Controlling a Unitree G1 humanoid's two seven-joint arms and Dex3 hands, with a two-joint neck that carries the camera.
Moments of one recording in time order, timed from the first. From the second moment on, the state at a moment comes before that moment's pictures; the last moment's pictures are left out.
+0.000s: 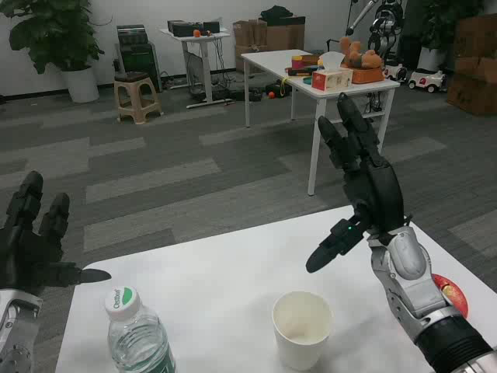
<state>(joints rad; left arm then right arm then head) -0.61 0.34 -0.39 0.82 -0.90 -0.67 -0.20 -0.07 -0.54 -0.10 0.08 0.44 -0.74 -0.02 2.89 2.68</state>
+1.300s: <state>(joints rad) -0.38 0.39 -0.10 0.33 -0.64 -0.69 -0.13 -0.17 -0.54 -0.13 0.11 0.26 -0.69 -0.01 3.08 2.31</state>
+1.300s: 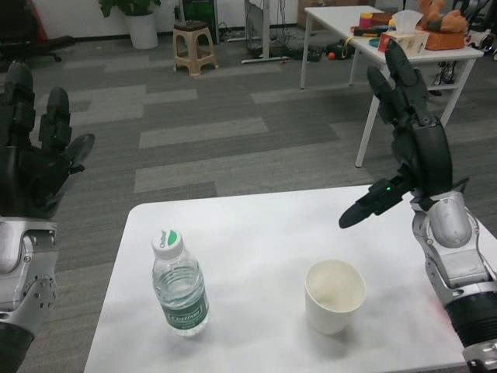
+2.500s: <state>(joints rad) -0.37 0.39 -0.15 0.48 -0.65 -0.67 -0.14 0.28 -0.43 -0.52 0.03 0.33 -0.68 -0.14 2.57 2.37</state>
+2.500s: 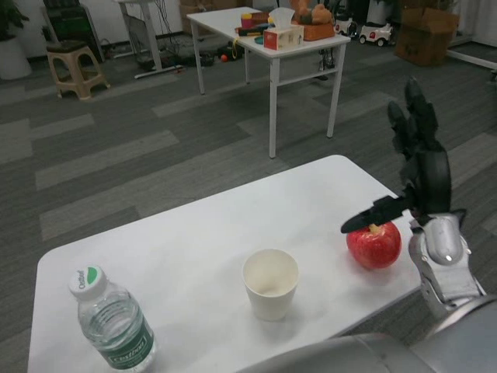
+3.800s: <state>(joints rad) -0.50 0.41 -0.25 0.64 -0.71 -0.67 -0.16 0.48 -0.14 -0.62 0.18 0.35 -0.79 -0.09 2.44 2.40</state>
